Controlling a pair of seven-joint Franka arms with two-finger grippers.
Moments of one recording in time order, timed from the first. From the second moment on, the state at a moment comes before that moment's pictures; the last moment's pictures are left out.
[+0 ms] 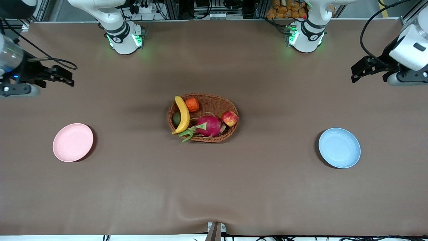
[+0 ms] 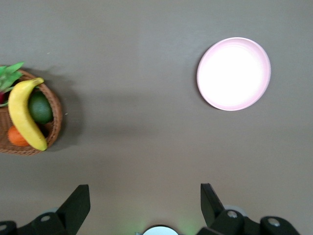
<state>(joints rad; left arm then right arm) -0.01 -0.03 -0.13 -1.57 0.00 1.51 -0.15 0.09 -0.03 -0.02 -1.66 0.03 1.50 0.00</state>
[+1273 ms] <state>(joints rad) -0.11 0.04 -0.17 -1.56 -0.01 1.58 -0.16 0.53 0.26 -0.02 -1.83 0.08 1.93 0.03</state>
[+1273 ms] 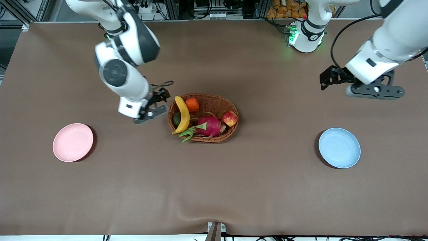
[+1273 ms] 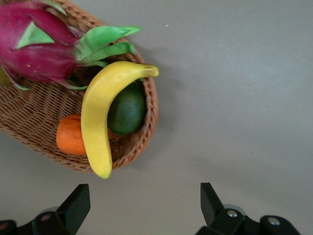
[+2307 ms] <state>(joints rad) -0.17 0.12 -0.19 -1.57 0.01 1.57 -0.16 0.67 0.48 -0.02 -1.83 -0.02 2.20 0.25</state>
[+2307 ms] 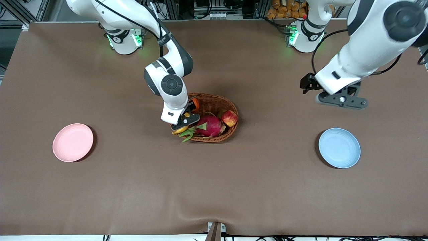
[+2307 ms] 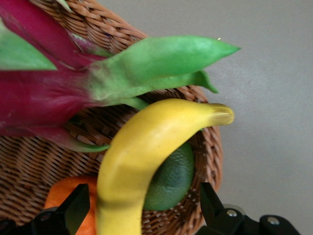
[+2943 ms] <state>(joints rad) -0.32 0.37 -0.20 -1.58 -0.04 1.75 -0.52 0.73 0.52 -0.04 -1.80 -0.09 2.20 0.37</state>
